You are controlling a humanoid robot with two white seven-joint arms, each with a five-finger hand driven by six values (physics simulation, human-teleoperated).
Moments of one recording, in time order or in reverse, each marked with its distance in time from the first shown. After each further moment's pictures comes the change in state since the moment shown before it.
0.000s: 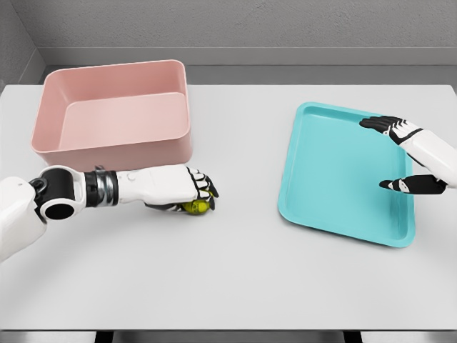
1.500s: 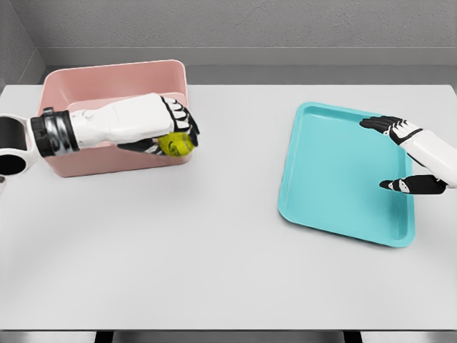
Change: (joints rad) left arm -0.106 0.083 0.158 -0.058 0.197 -0.001 -0.002; right arm 0.000 0.000 0.000 0.002 0.000 0.000 0.000
